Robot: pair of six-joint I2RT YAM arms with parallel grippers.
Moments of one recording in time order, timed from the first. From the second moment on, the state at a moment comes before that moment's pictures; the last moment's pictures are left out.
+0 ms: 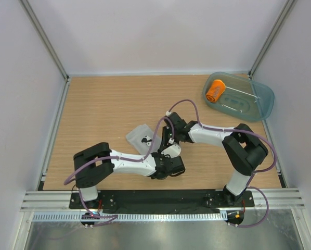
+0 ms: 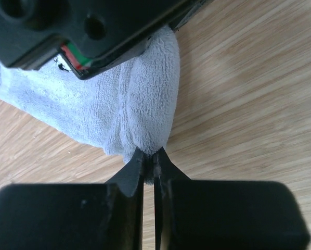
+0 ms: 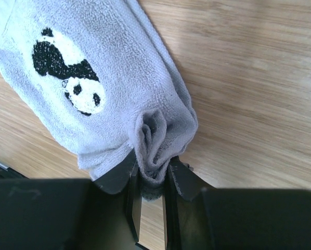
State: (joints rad) left arm -1.30 1.81 1.06 -0.60 -0.71 -0.54; right arm 0.73 1.73 0.98 -0.29 -0.16 0.73
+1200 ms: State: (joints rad) left arm -0.98 1.55 0.82 -0.24 -0.12 -0.56; right arm 0.59 1.84 1.23 -0.61 -0.04 0.55
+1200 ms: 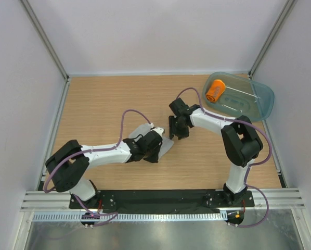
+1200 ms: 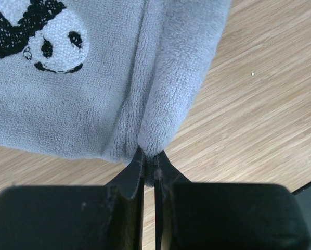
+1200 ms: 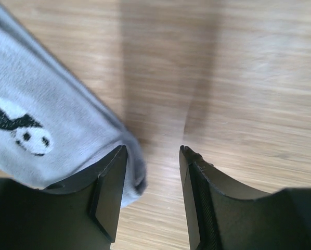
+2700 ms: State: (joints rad) left arm -0.46 1.80 0.62 0.34 0.79 -1.07; right arm 0.60 1.61 0.87 0.02 -0.48 0.67
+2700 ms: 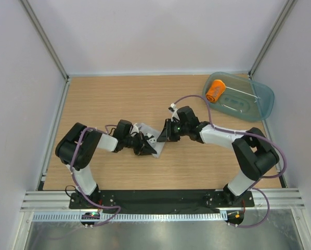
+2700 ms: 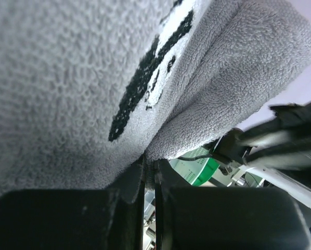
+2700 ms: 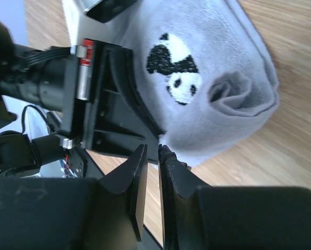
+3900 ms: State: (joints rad) left arm -0.43 1.62 0.72 -0.06 0.60 -0.86; right arm 0.58 1.89 0.99 0.09 -0.51 0.67
